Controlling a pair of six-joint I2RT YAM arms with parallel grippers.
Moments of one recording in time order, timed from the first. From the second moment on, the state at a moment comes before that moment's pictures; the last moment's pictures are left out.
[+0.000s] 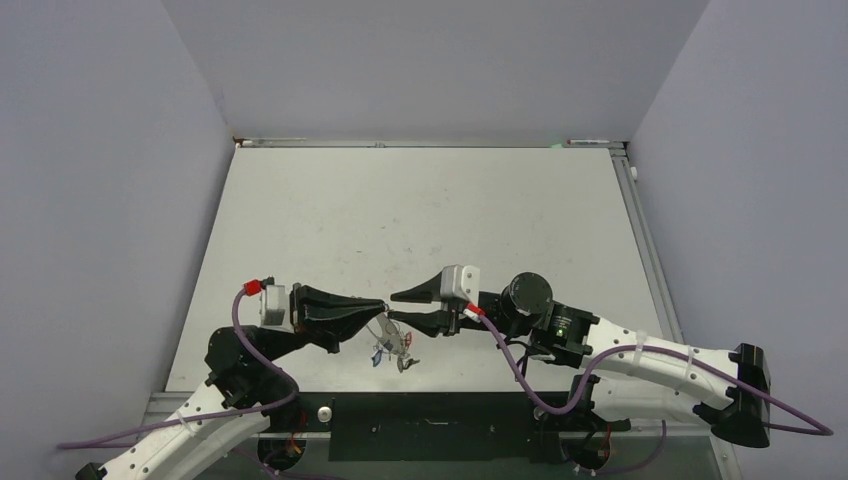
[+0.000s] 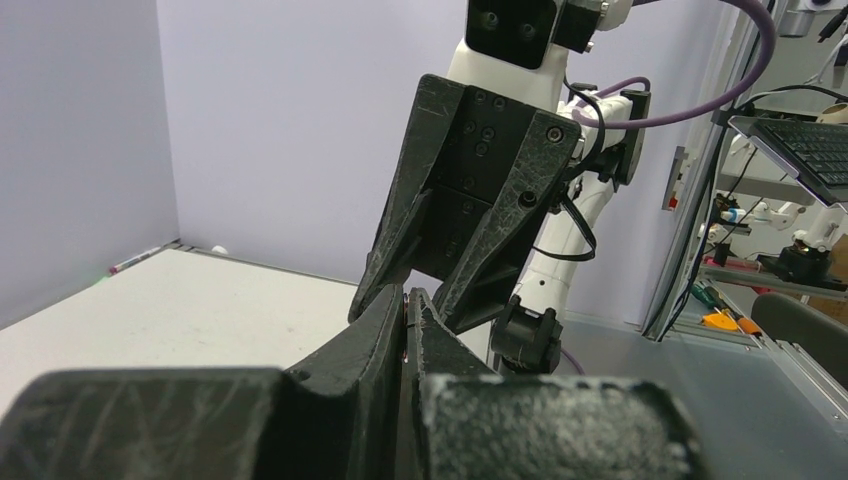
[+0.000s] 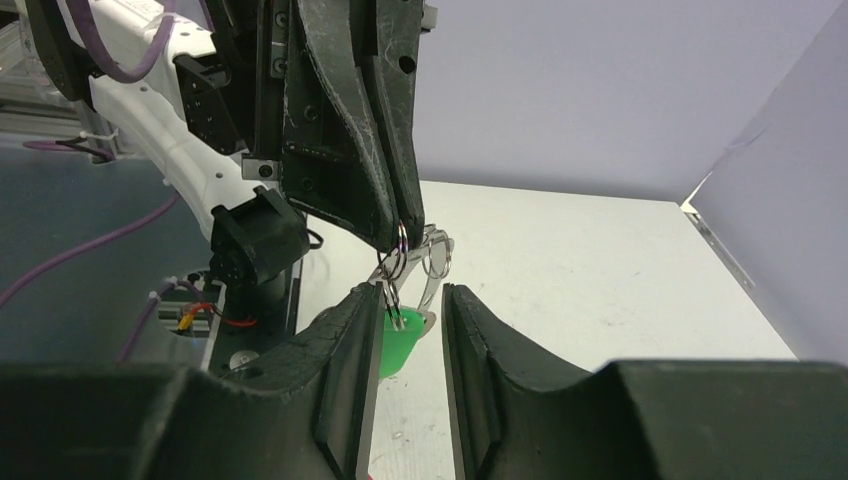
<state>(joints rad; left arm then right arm) -0.79 0.34 0.35 0.55 0.44 -0.43 1.17 0.99 0.79 0.32 -0.31 -0.15</state>
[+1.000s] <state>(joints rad) -0.79 0.35 0.35 0.58 0.46 -0.44 1.17 1.00 0.79 0.31 -0.35 -0.14</state>
